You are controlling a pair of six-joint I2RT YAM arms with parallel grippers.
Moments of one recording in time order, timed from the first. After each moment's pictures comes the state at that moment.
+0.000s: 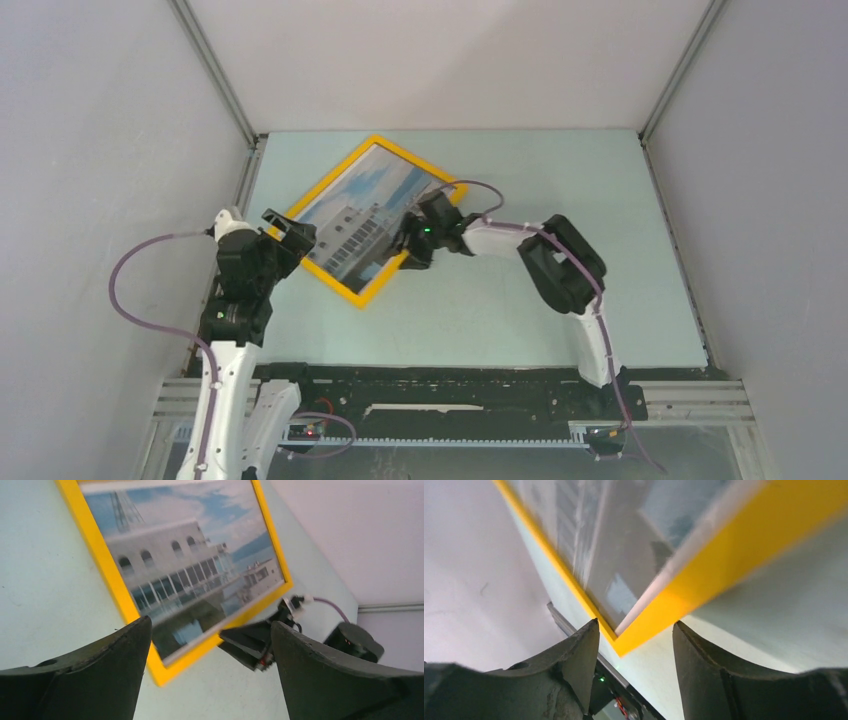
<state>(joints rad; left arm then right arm) 0.02 0.66 0.75 -0.55 -0.06 -0.79 0.70 2.10 1.36 -0.07 -0.40 1.11</state>
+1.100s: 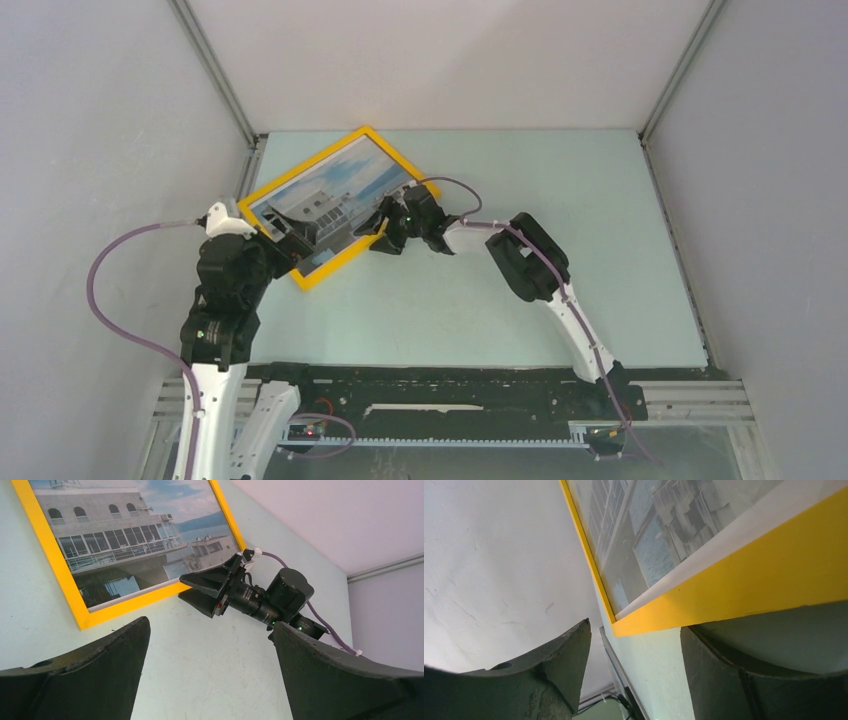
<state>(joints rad) -0.06 0.59 0.93 -0.68 -0.02 -0.64 0.73 2.44 1.67 0.30 -0.45 1.29</state>
